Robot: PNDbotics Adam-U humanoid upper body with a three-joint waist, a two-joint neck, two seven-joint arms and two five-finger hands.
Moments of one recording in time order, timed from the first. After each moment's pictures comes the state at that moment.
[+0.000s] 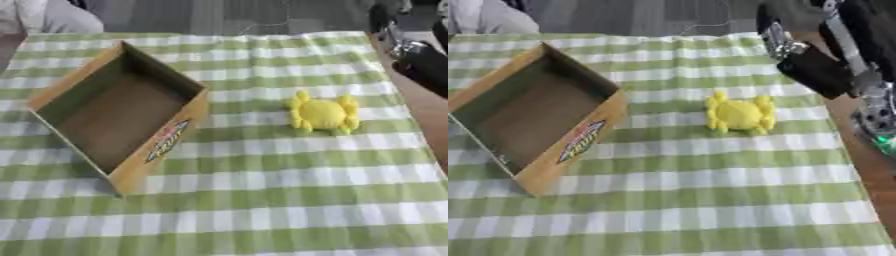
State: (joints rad) left arm -0.13 0.07 0.51 -1.98 0.20 -0.28 -0.08; right arm -0.52 -0.90 0.24 -1.98 0.45 0.30 -0.14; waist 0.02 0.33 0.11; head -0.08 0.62
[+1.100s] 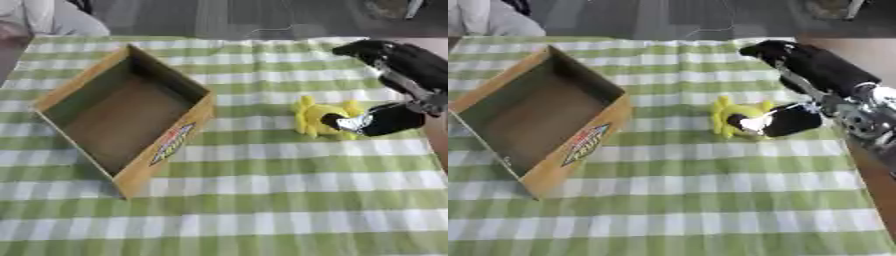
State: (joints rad) left arm -0.13 0.08 0.50 -1.98 0.20 -0.28 -0.09; right arm -0.64 -1.01 0.43 -1.76 0.49 0.16 0.19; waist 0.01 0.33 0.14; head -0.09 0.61
